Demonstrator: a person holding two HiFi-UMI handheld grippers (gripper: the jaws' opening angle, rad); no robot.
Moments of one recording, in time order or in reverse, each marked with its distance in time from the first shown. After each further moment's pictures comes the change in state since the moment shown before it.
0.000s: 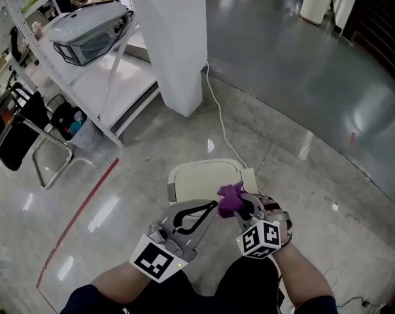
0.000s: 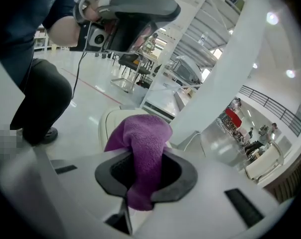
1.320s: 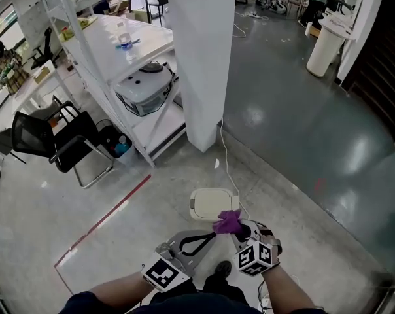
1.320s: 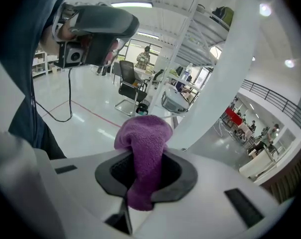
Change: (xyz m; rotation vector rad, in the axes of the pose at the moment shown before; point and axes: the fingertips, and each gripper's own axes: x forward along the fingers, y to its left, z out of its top) left arm -0.098 -0.066 0.434 -0.103 0.091 0.035; right arm -0.356 -0.131 0.279 0.095 0.000 0.099
